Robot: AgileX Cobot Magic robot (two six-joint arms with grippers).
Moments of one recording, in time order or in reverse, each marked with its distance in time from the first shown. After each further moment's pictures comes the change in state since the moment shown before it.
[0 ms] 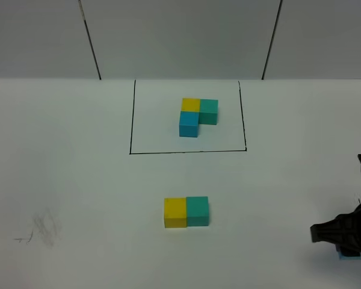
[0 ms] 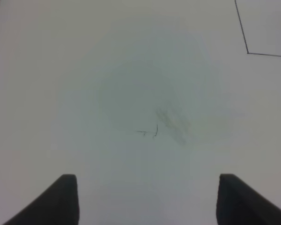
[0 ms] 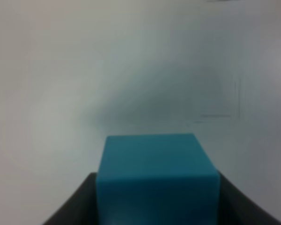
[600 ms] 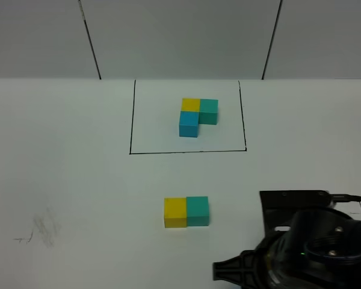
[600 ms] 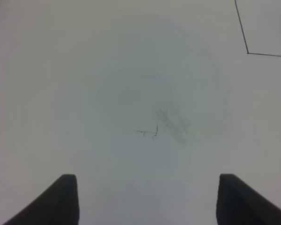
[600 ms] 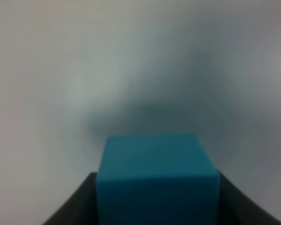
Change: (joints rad) left arm 0.000 0.000 0.000 0.000 0.000 0.000; right arm 0.584 0.235 -0.119 -0.101 -0.023 0.643
